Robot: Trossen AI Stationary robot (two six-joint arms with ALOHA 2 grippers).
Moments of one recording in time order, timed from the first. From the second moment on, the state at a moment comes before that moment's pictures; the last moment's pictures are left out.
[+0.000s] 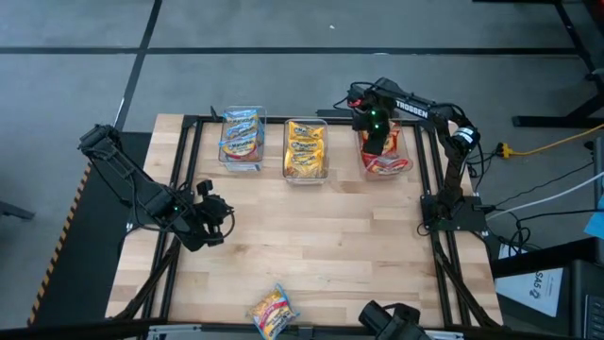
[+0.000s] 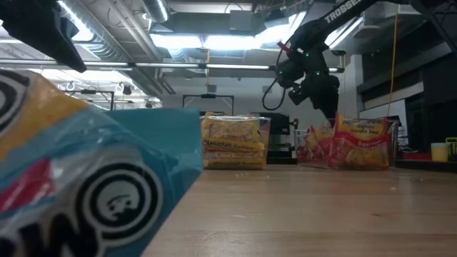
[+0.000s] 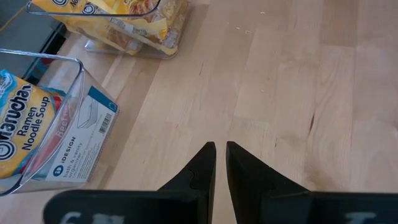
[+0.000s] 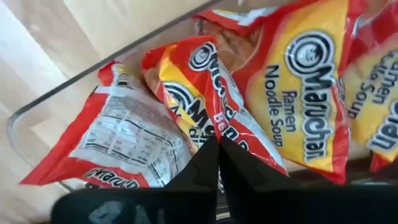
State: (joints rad) left arm -0.69 1.00 0.75 -0.92 -0.72 -0.78; right arm -0.75 1.88 1.57 -1.44 0.05 -0.40
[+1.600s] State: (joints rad) left arm -0.69 1.00 0.75 -0.92 -0.77 -0.77; right arm -0.64 1.42 1.52 -1.55 -0.16 0.02
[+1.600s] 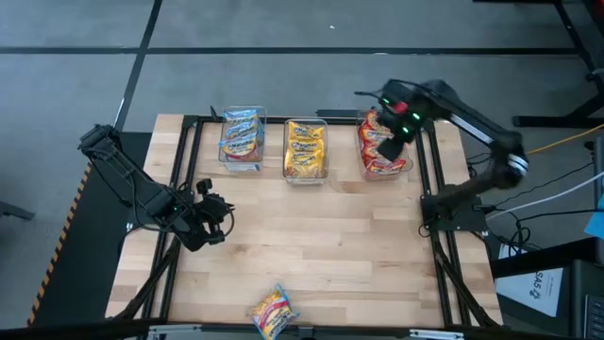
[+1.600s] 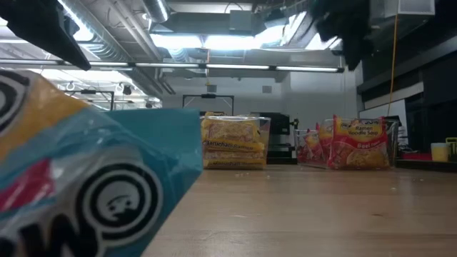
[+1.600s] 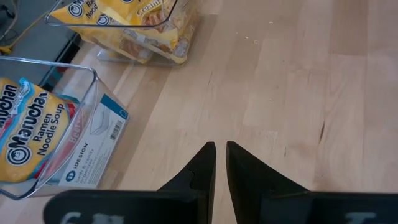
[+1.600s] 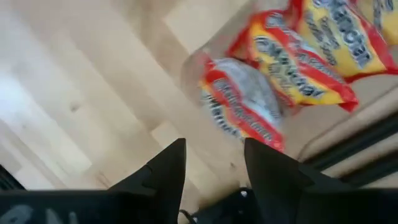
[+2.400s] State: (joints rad) left arm -0.49 1.13 0.75 -0.21 -0.37 -0.58; right arm -0.33 0.62 0.41 -0.23 -0.15 0.29
